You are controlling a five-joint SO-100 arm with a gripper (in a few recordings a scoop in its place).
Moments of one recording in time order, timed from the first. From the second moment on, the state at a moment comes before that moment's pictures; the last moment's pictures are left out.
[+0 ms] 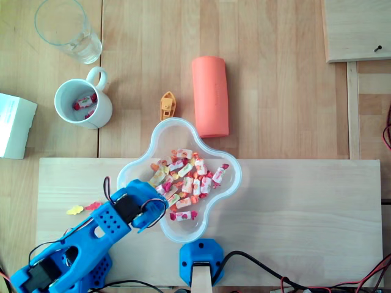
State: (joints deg) arm 51.4 104.2 109.4 75.0 78.7
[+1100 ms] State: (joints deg) arm 51.1 94.4 110.4 74.3 88.6
